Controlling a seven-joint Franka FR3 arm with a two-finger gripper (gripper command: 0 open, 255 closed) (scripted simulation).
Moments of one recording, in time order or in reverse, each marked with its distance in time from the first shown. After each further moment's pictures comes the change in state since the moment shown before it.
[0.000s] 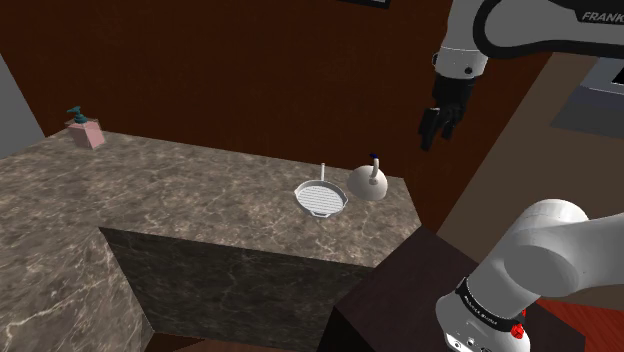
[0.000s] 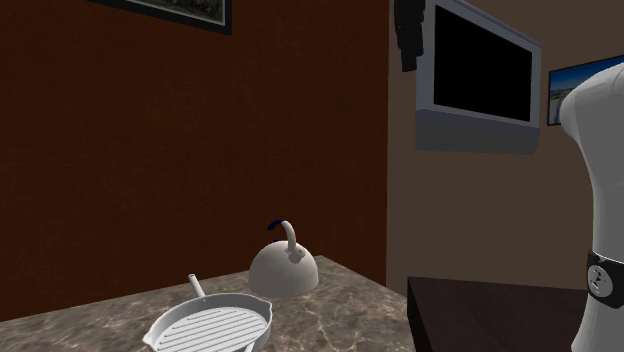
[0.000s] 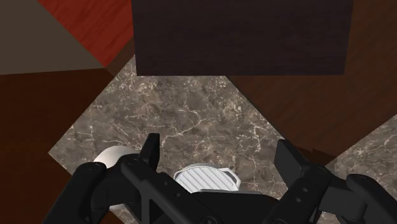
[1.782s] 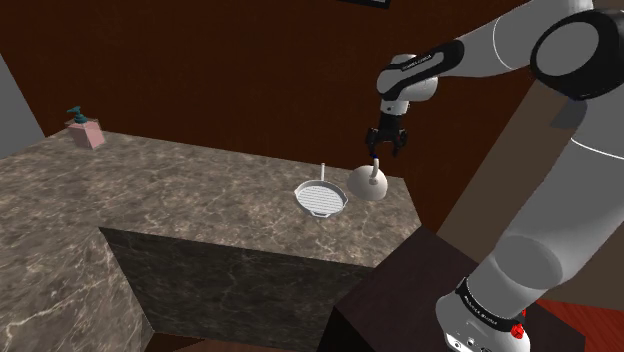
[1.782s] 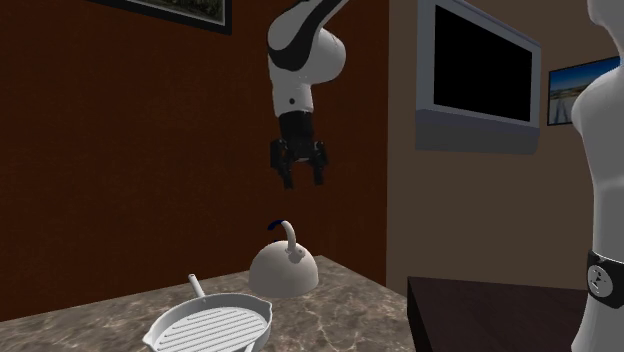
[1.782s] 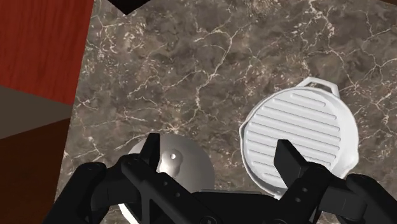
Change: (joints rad) arm -0.176 0.919 -0.222 0.354 0.148 0.489 0.094
